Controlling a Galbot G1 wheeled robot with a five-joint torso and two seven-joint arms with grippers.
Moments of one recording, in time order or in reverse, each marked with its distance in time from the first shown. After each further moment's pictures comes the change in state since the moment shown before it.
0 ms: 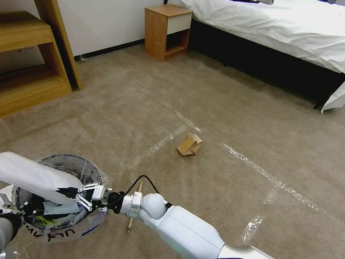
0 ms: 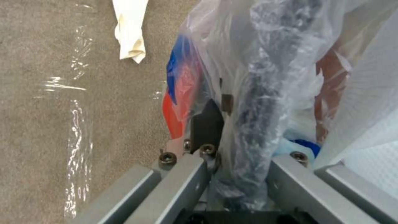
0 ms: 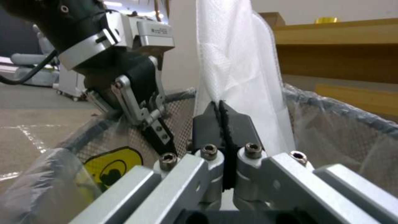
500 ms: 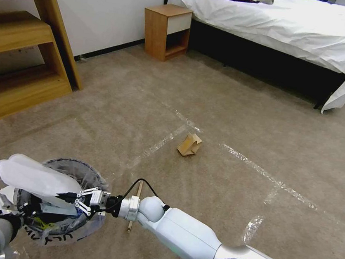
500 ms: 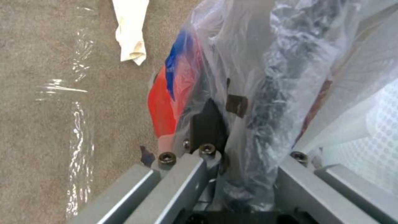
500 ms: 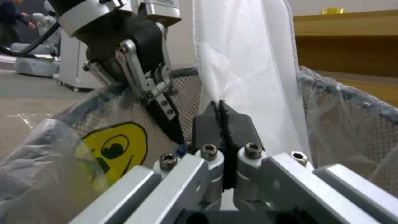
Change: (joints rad) left arm 0.001 0.003 -0.003 -0.004 0.000 0.000 0.001; right arm 0.002 0.018 -0.017 -0.050 -0.034 0.009 0.012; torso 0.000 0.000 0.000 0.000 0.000
